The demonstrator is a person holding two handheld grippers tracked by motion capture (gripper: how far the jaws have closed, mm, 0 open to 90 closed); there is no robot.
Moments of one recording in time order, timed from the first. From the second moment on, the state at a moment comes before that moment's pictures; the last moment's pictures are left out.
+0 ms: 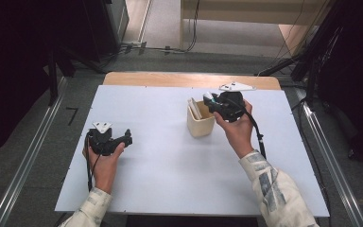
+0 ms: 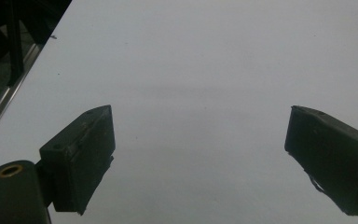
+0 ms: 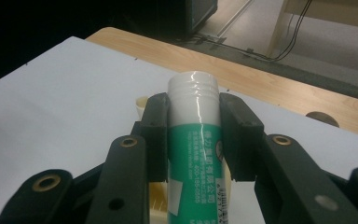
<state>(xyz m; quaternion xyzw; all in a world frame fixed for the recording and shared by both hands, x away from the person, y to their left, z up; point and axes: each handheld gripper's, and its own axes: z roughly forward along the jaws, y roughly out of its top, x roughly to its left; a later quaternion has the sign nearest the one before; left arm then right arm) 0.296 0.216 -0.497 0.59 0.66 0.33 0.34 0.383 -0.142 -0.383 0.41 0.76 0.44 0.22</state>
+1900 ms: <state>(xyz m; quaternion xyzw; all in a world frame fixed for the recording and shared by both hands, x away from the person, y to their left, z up) 0.296 0.220 -0.497 0.59 0.66 0.32 0.34 0.431 -0.114 -0.397 0.44 0.77 0.43 0.19</state>
